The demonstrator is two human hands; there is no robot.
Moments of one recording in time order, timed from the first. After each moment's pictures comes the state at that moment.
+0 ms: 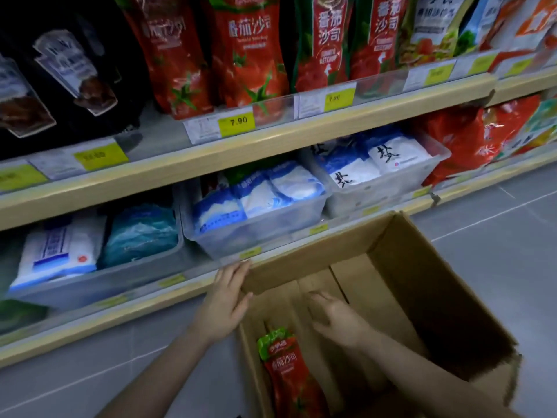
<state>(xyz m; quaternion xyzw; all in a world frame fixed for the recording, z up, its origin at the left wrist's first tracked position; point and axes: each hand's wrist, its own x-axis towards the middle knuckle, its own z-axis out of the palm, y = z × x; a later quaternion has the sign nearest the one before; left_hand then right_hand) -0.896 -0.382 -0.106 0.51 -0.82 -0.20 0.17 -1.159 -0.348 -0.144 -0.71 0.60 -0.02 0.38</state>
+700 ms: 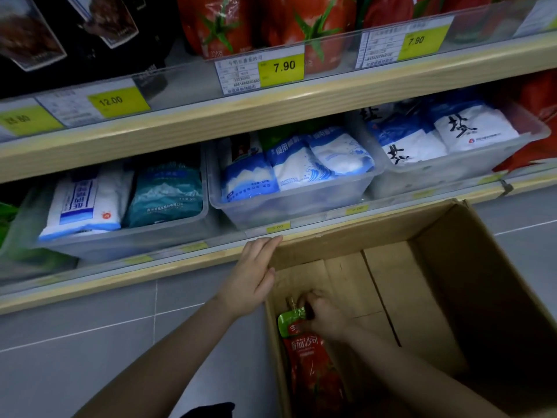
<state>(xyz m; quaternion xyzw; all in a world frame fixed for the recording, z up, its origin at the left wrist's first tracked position) -0.901 -0.387 -0.119 0.50 -0.80 -0.25 0.23 -1.095 -0.362 -0.205 -0.67 0.56 0.02 0.49</state>
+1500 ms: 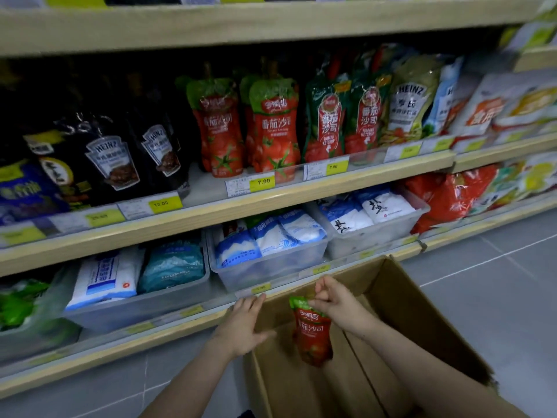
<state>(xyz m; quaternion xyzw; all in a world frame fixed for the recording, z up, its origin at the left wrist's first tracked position) -0.906 -0.385 -0.077 0.57 -0.79 -0.22 -0.01 -1.145 -0.373 -0.020 -0.57 0.53 -0.31 0.54</state>
